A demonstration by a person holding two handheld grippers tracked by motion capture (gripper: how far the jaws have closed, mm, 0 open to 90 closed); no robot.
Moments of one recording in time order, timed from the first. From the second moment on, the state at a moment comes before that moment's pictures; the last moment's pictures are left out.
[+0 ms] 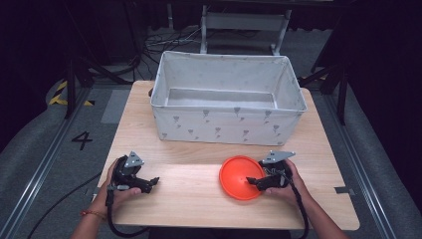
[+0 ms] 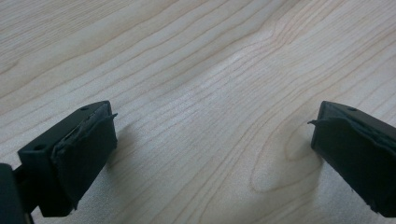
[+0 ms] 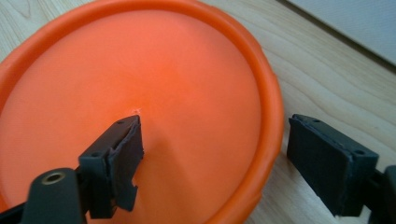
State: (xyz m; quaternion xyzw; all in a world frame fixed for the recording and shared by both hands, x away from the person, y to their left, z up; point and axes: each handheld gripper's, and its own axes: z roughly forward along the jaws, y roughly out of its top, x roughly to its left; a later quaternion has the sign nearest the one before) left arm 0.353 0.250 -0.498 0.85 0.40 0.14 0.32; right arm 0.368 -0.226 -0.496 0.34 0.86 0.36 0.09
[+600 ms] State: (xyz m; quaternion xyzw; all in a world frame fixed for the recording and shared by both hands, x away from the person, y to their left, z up) left arm 0.353 0.250 -0.498 0.85 0.39 0.13 0.32; right arm 0.367 -0.218 -0.495 0.33 0.87 0.36 0.10
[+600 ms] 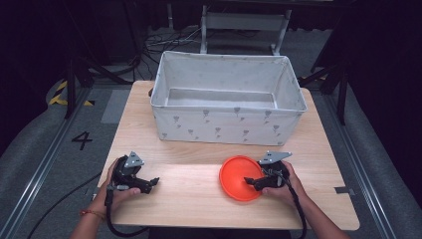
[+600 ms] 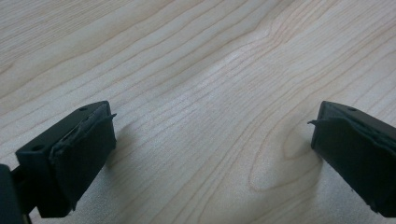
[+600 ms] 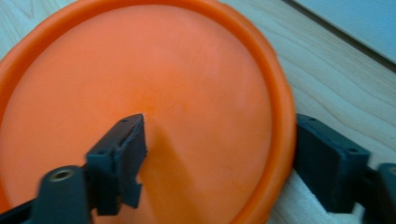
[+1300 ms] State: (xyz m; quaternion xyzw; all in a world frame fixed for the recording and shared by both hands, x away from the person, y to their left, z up) left arm 0.353 0.250 -0.498 0.85 0.39 0.14 0.32; right arm 0.376 -0.235 -0.478 0.33 0.84 0.41 0.07
